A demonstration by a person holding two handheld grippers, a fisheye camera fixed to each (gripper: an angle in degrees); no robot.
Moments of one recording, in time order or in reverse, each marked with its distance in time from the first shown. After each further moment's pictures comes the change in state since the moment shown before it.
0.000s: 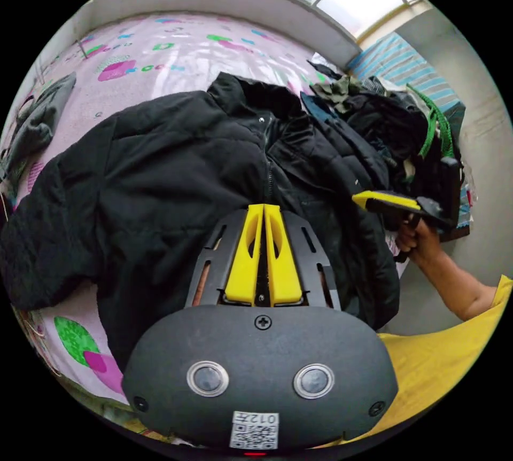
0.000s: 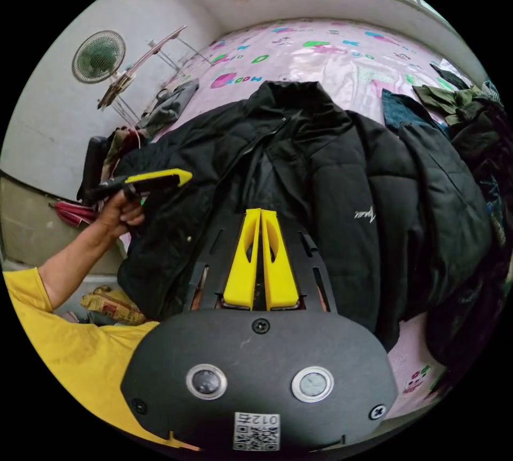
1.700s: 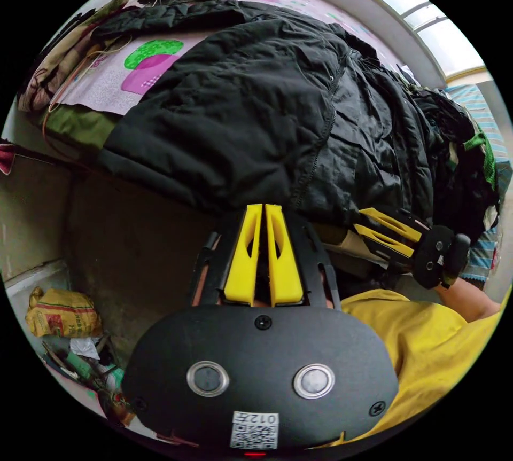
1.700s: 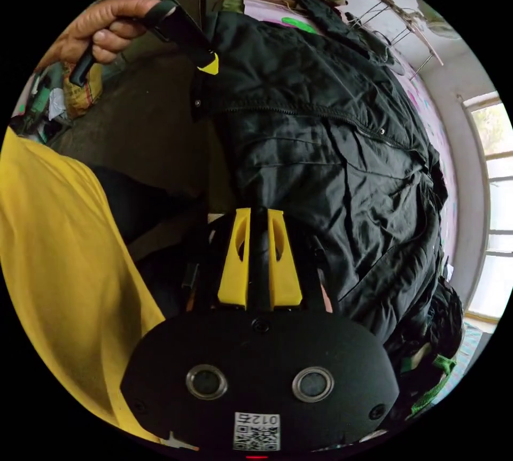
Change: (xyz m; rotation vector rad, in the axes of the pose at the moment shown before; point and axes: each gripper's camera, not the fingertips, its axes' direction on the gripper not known) left arm -0.084 0.468 0.095 -0.173 -0.217 -0.392; right arm -0.226 0.289 0.170 -0.313 0.364 -0.956
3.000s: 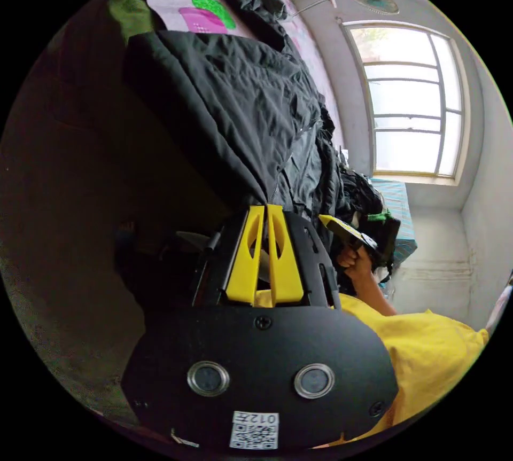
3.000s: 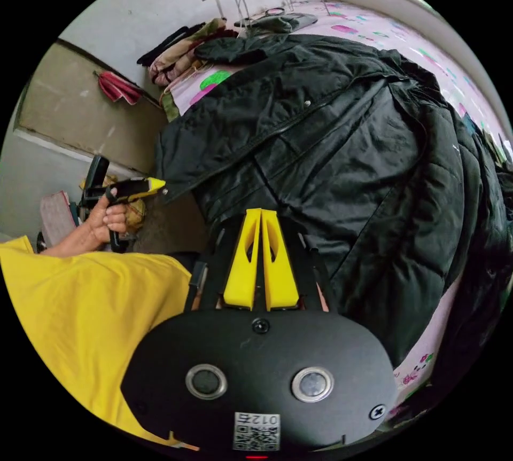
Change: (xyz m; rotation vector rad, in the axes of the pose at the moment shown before) left arm -0.225 0.157 0.049 0.226 0.653 -0.368; right arm 0.294 0.127 -0.001 0.240 -0.477 0.534
